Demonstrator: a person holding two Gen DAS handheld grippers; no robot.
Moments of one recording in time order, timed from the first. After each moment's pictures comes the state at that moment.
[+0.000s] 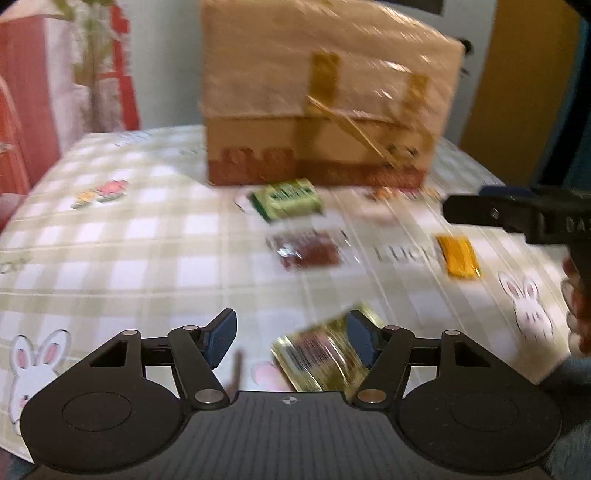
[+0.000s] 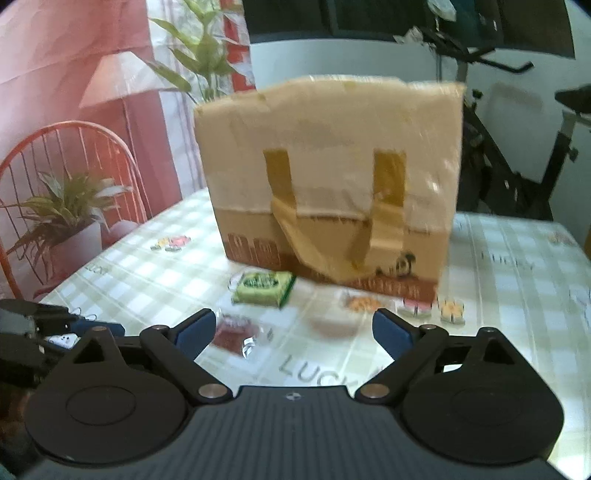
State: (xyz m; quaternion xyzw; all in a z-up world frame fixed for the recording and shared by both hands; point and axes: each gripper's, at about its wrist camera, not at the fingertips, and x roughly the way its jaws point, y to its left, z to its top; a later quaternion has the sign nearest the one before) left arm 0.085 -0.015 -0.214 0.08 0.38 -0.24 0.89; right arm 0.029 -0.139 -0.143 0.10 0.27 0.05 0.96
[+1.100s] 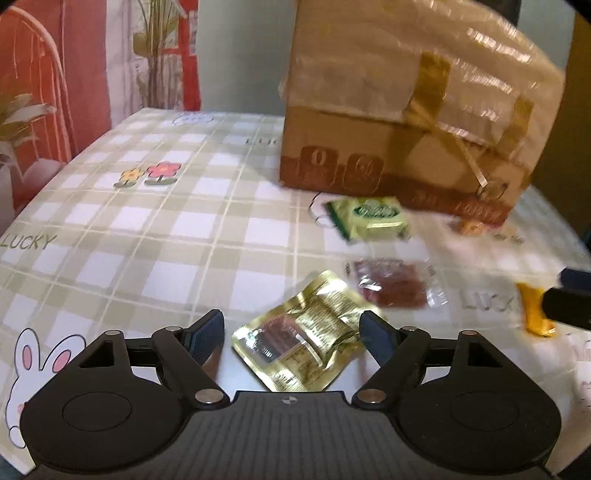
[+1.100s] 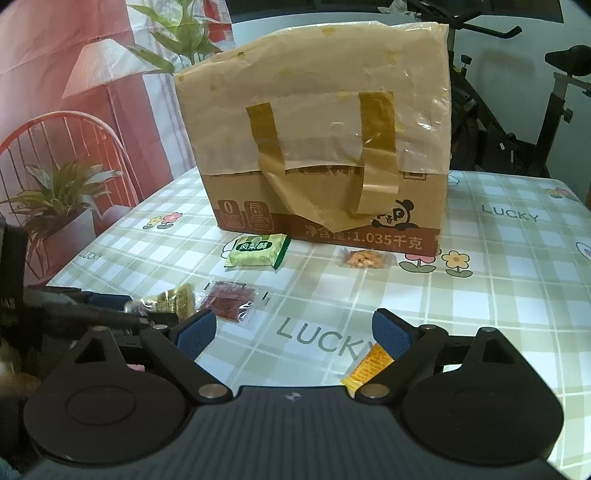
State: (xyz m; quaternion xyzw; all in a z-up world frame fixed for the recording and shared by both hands) left arm 0.132 -0.003 -0.229 0.03 0.38 -0.15 0.91; right arm 0.029 -0.141 -0.164 0.13 0.31 0.05 0.94
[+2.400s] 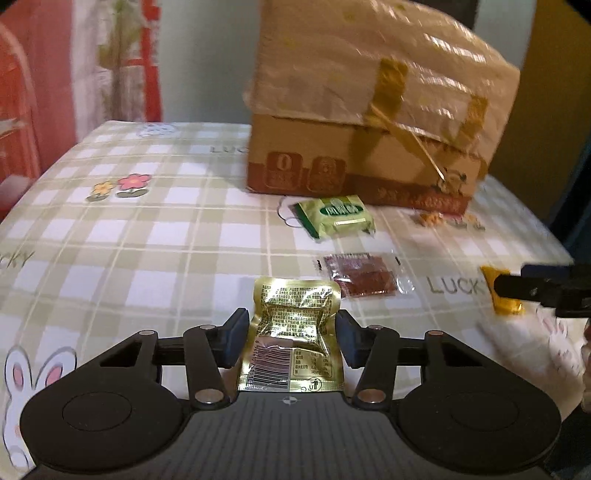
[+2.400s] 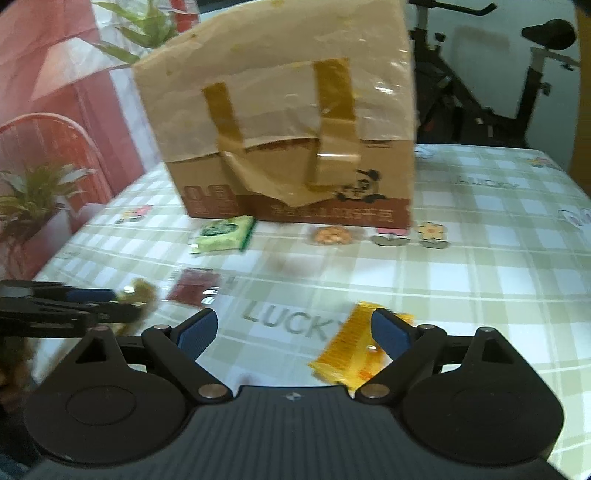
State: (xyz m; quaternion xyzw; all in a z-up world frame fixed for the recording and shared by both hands) left arm 0.120 0.007 -0.225 0.02 0.37 -0.21 0.90; right arm 0.032 -0.155 -0.181 0.14 0.34 0.00 0.93
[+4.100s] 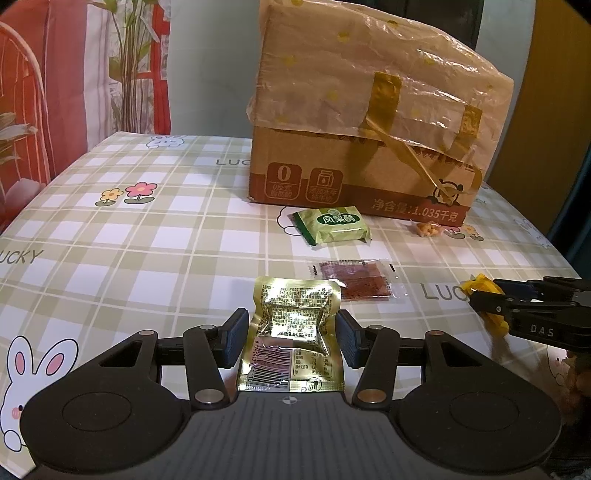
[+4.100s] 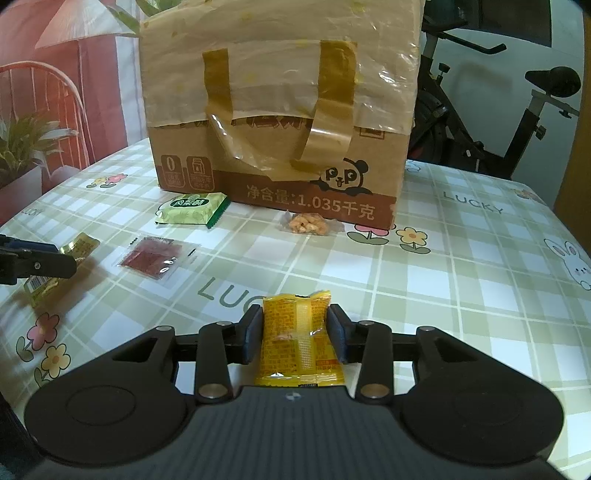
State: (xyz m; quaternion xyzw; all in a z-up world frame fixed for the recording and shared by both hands) left arm 0.111 0.005 -0.223 0.03 0.35 -0.20 0.91; right arm 0.034 -0.143 -0.209 0.06 0.32 -0.02 0.94
